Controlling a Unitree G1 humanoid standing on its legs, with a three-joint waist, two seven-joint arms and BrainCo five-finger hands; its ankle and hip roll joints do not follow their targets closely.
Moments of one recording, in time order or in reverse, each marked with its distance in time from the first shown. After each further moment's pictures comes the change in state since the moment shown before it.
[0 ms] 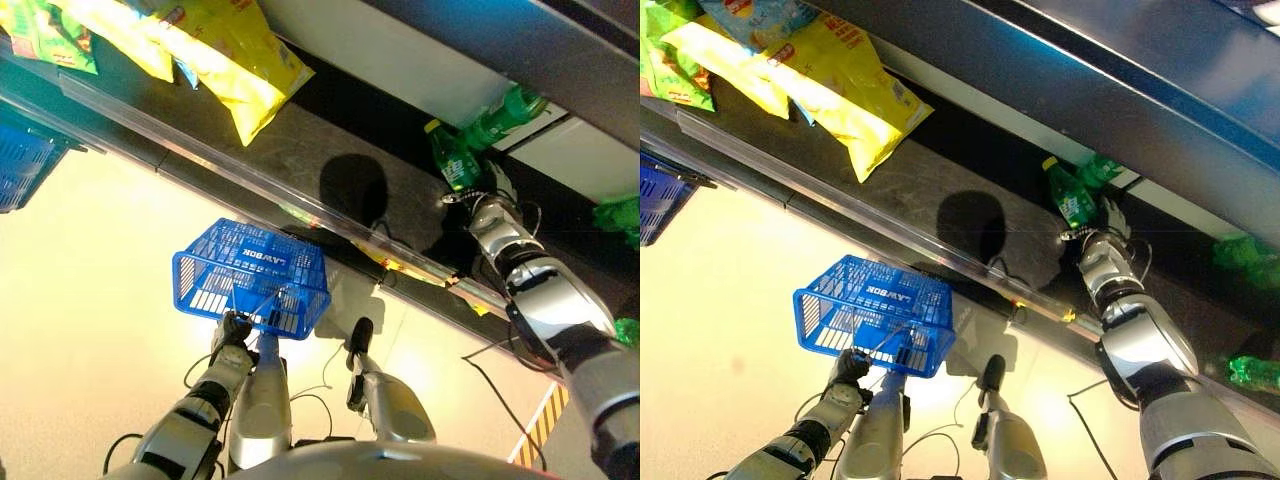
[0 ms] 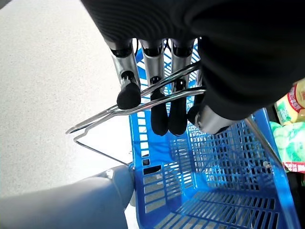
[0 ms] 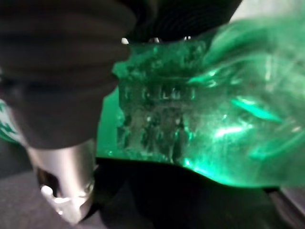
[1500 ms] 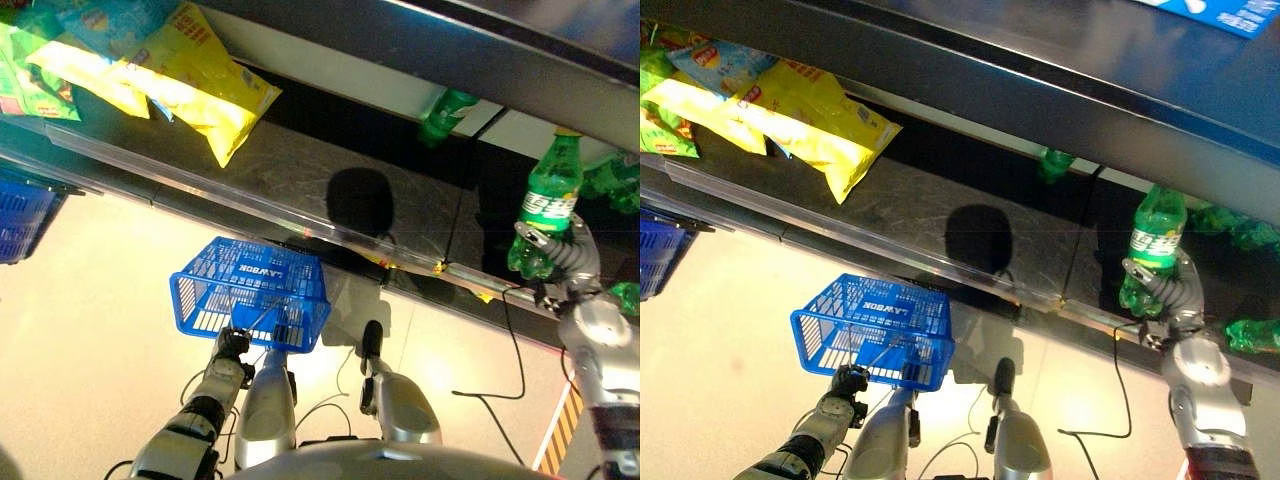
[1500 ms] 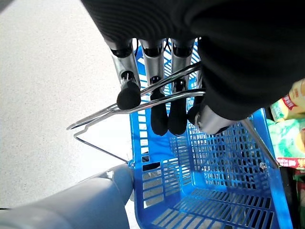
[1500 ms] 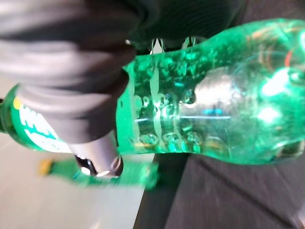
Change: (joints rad) left arm 0.132 -0.017 0.206 0.005 0.040 -0.021 -0.179; right arm 1.221 -0.135 -0.708 -1.373 0.633 -0.178 0.453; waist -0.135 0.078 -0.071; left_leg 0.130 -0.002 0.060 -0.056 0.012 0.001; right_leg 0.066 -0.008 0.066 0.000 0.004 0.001
